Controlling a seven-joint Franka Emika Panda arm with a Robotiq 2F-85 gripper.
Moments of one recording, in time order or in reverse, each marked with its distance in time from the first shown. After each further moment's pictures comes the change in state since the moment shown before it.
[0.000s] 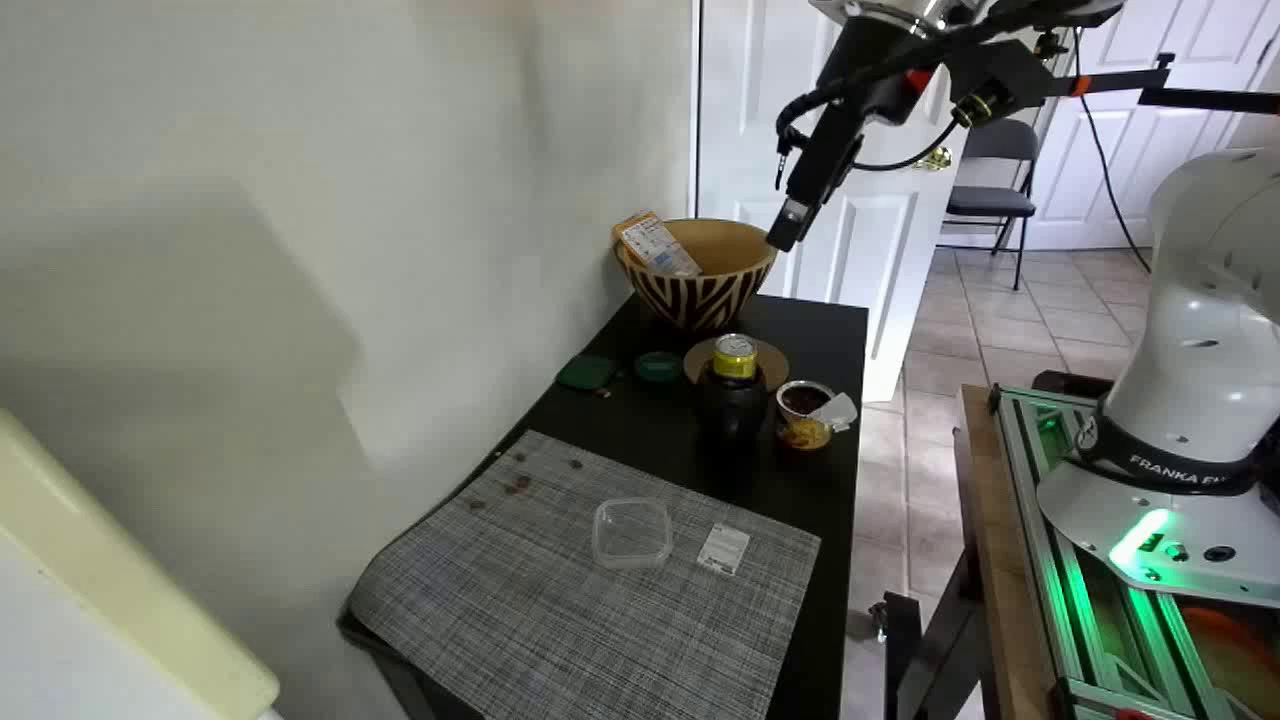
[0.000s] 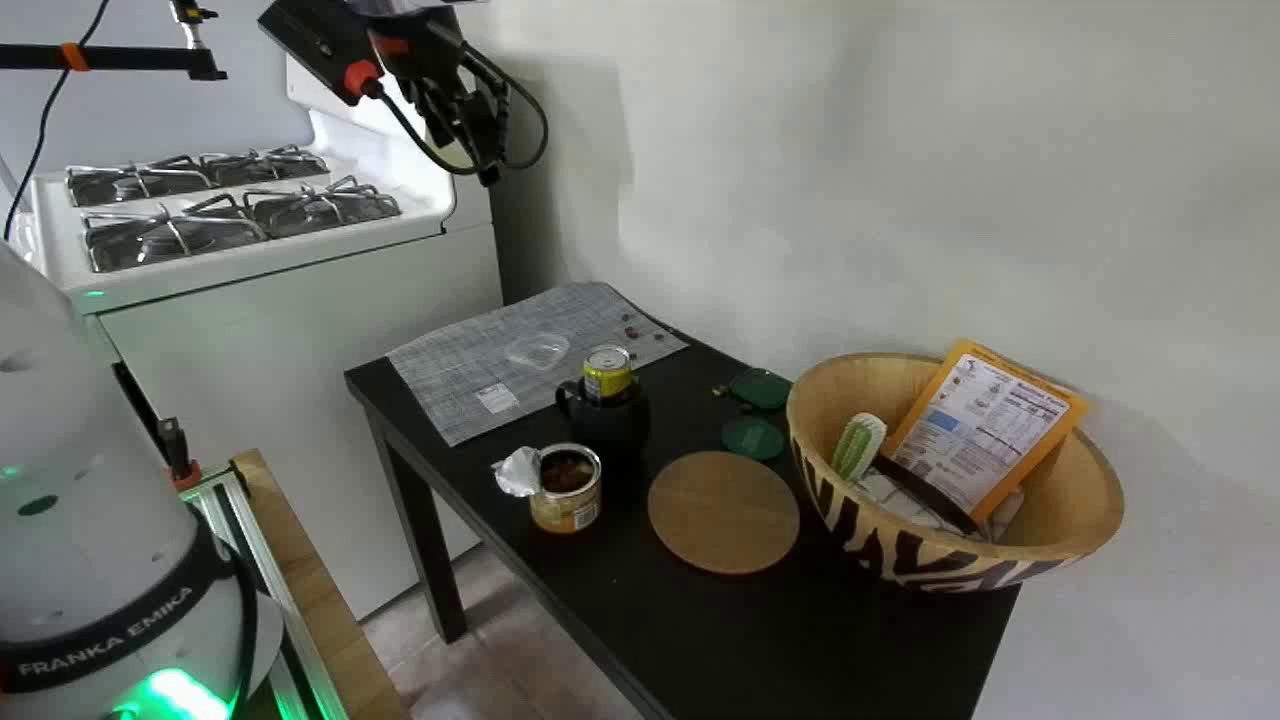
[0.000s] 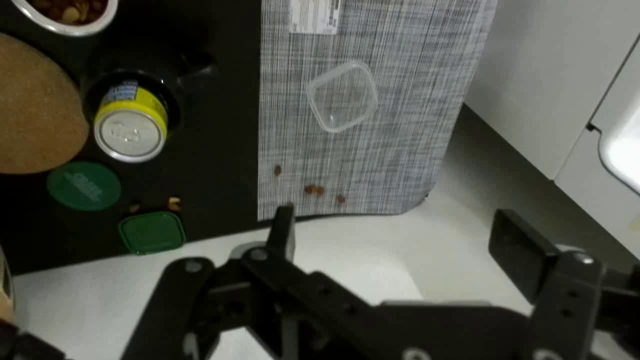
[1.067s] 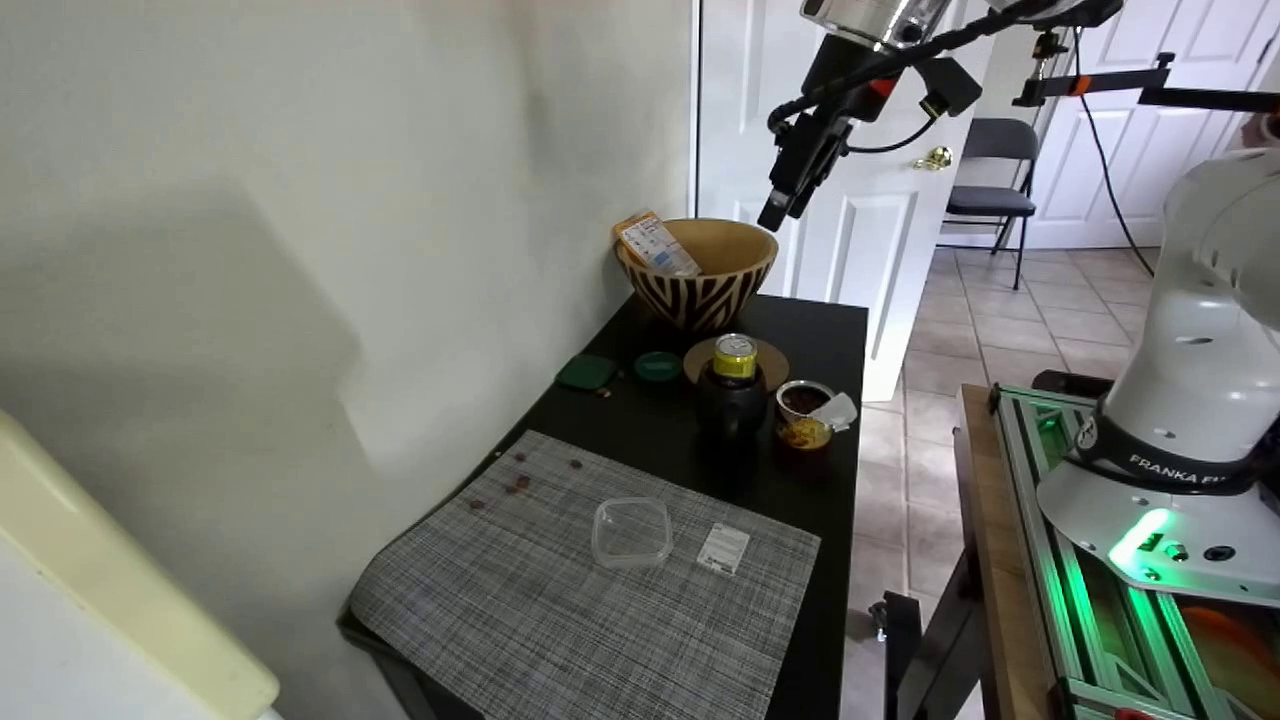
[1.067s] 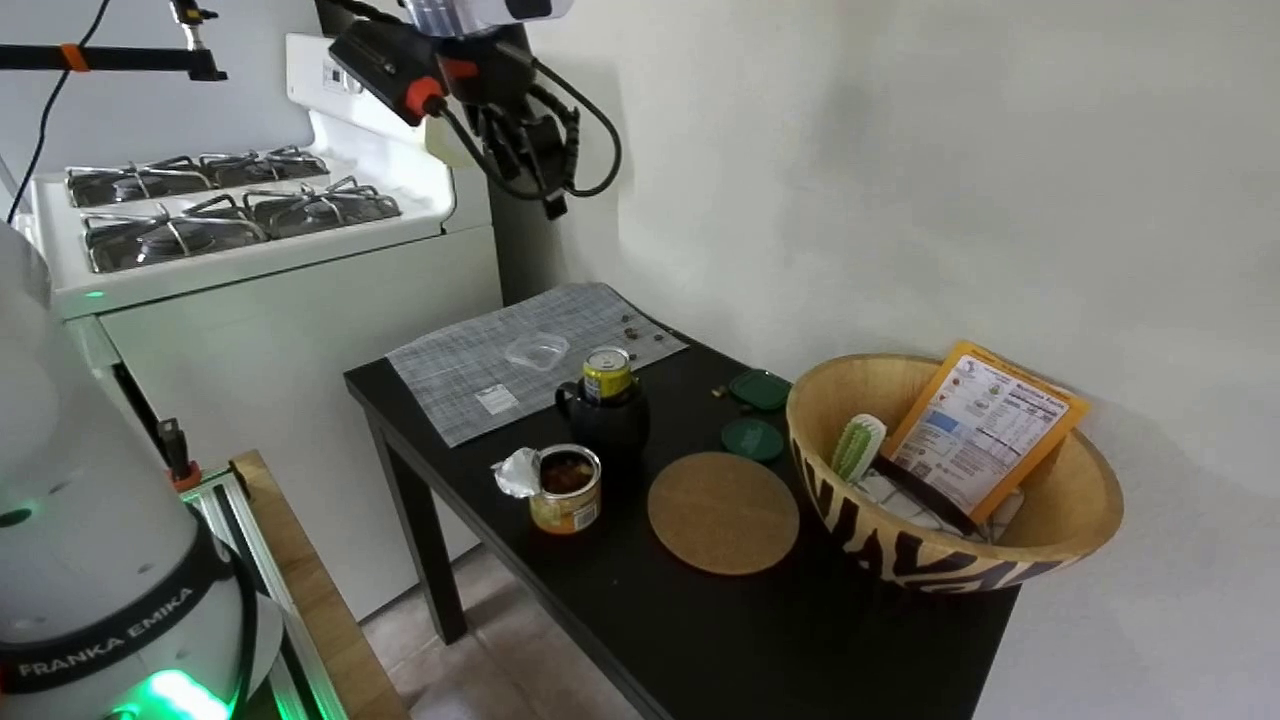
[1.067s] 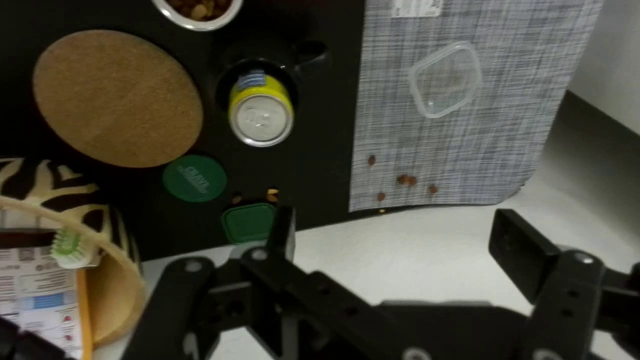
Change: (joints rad) arm -0.158 0.063 -0.078 0.027 -0.136 -0.011 -0.055
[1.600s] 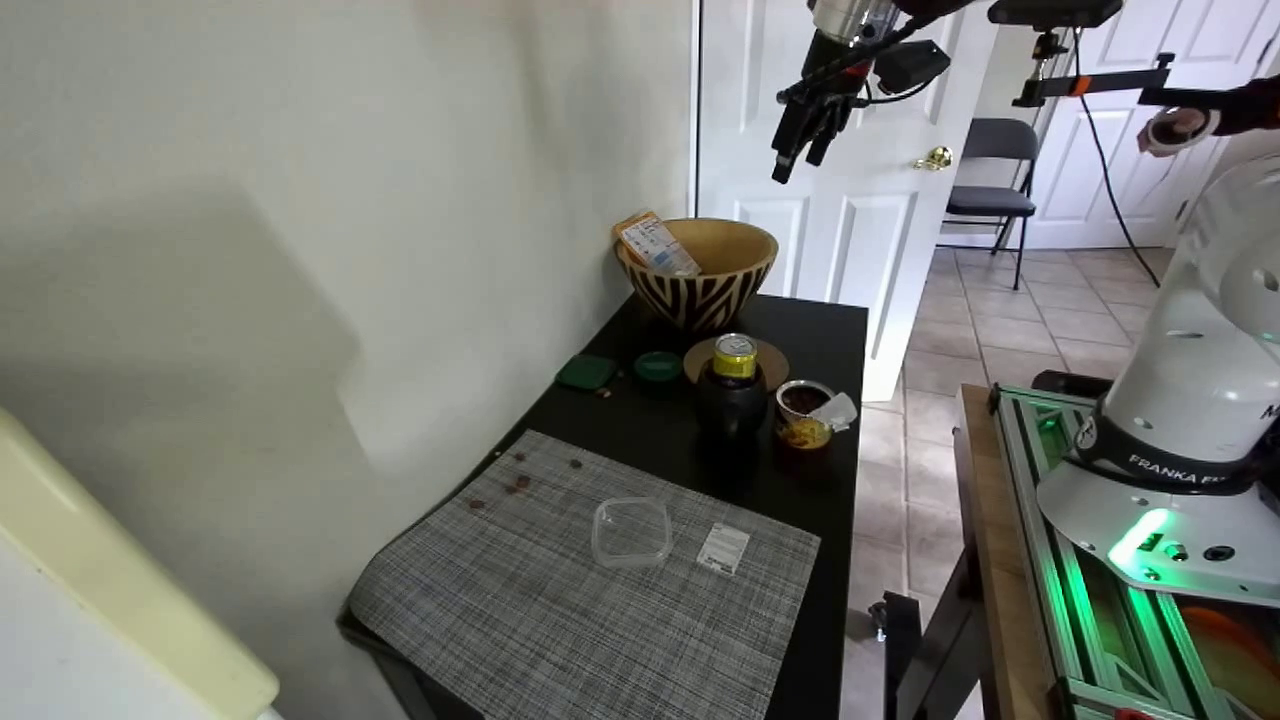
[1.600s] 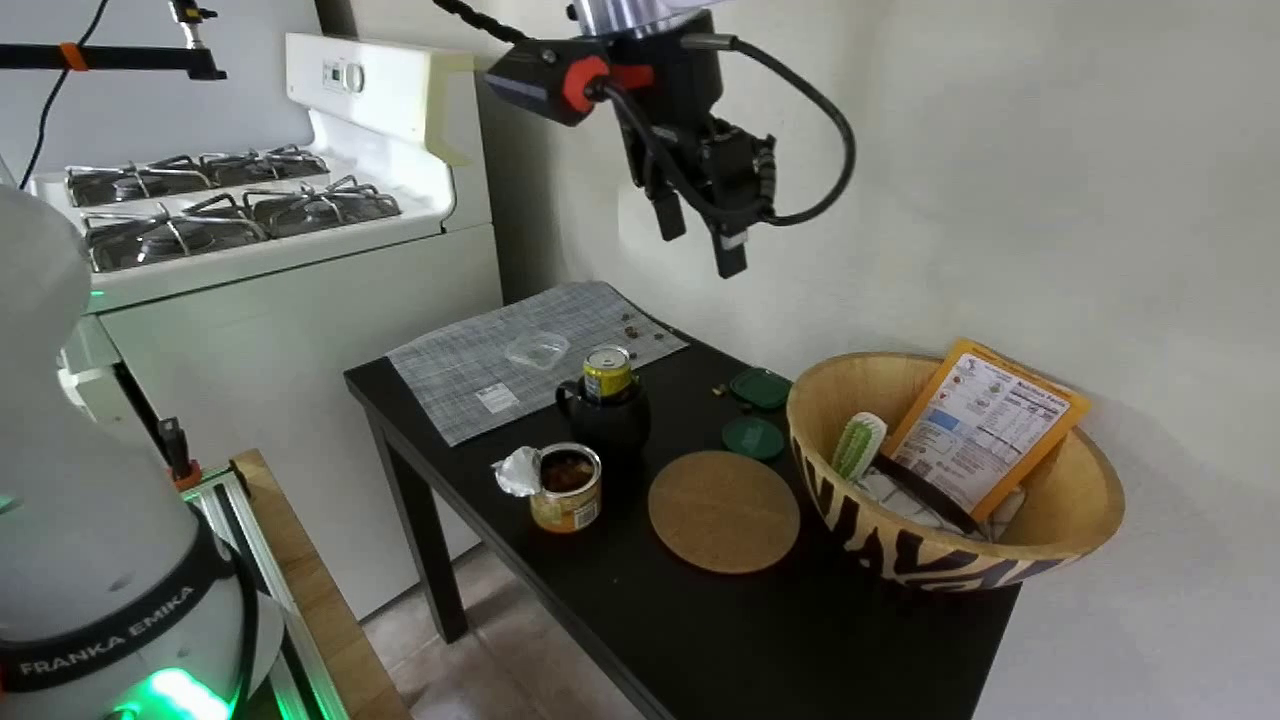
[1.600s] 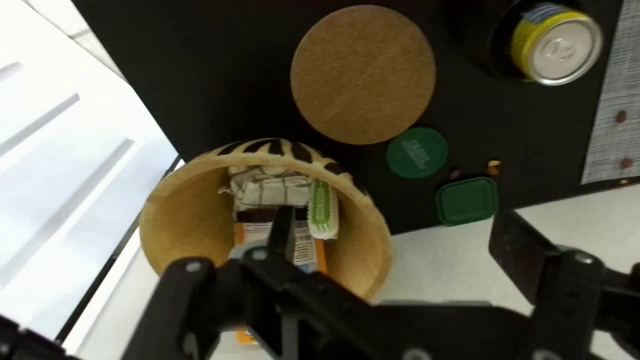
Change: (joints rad) arm -0.293 0.228 -0.112 0.184 -0.279 -0.004 -0.036
